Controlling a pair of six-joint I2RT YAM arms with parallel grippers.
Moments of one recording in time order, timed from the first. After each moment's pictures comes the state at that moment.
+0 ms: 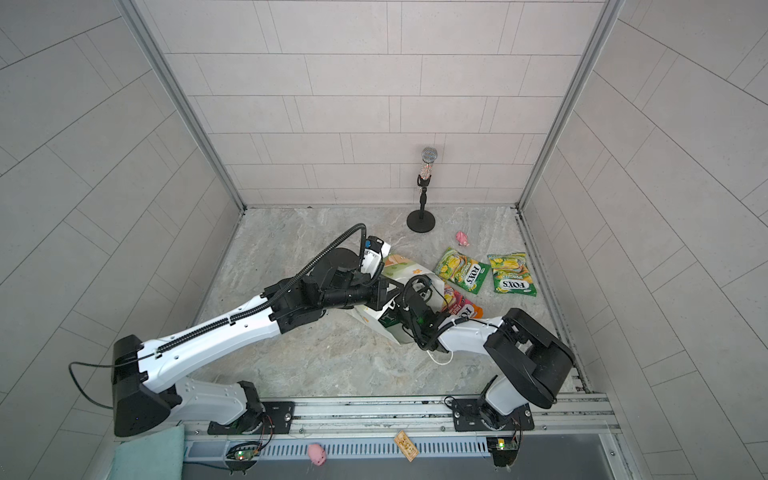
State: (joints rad) left arm -0.99 1.35 1.22 -0.33 0.17 -0.63; right arm 0.74 1.54 0.56 0.34 0.18 1.26
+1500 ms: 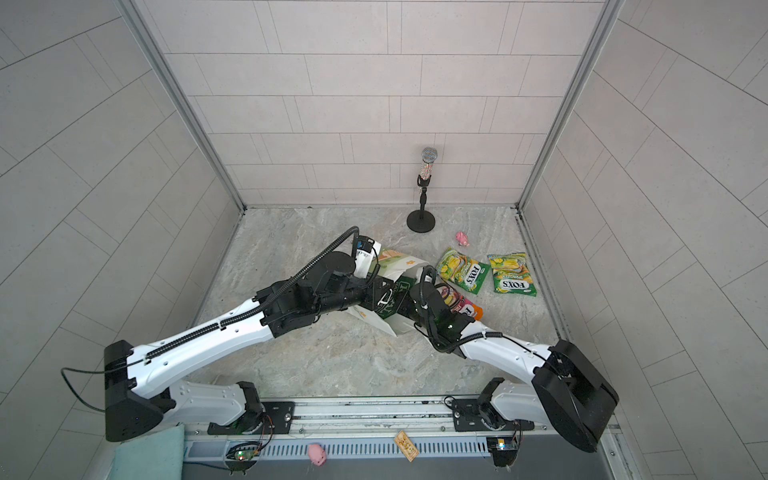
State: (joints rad) left arm -1.00 1.31 1.22 -0.41 -0.02 -0.60; right arm 0.70 1.22 0.54 0.15 0.10 1.05
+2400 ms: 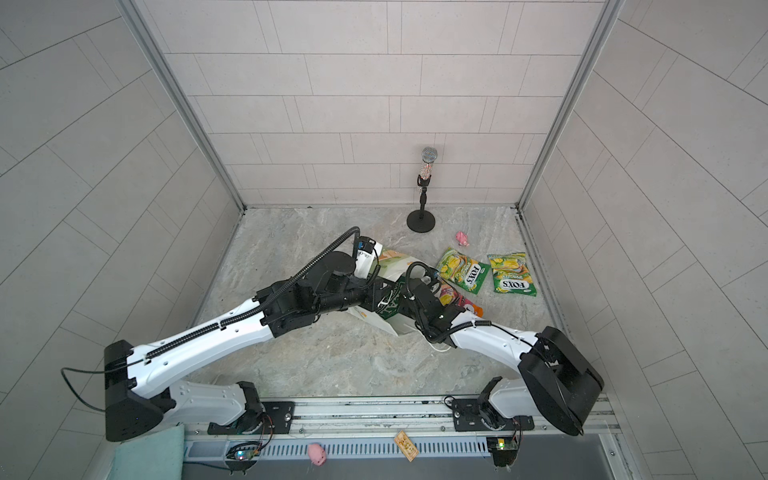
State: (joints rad) left arm -1.00 1.31 1.22 -0.41 0.02 -0.60; right arm 0.70 1.35 0.66 -0.08 0.23 1.04
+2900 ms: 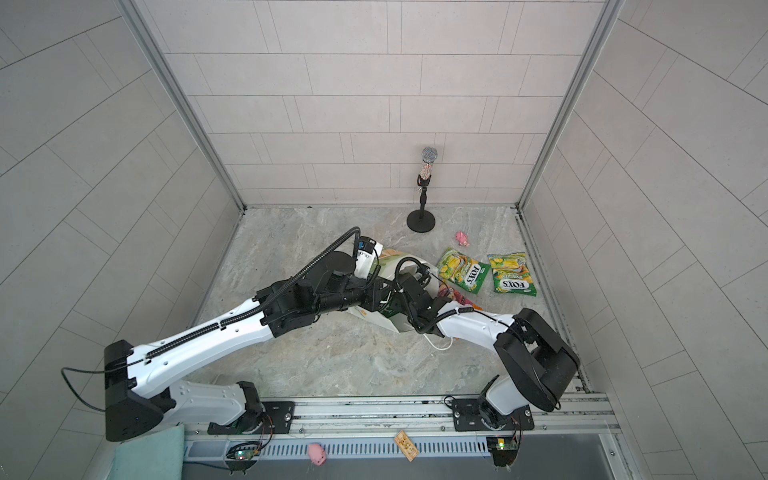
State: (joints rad) left arm -1.00 1.31 1.22 -0.41 0.02 -0.59; right arm 0.70 1.49 0.74 -0.08 0.21 1.01
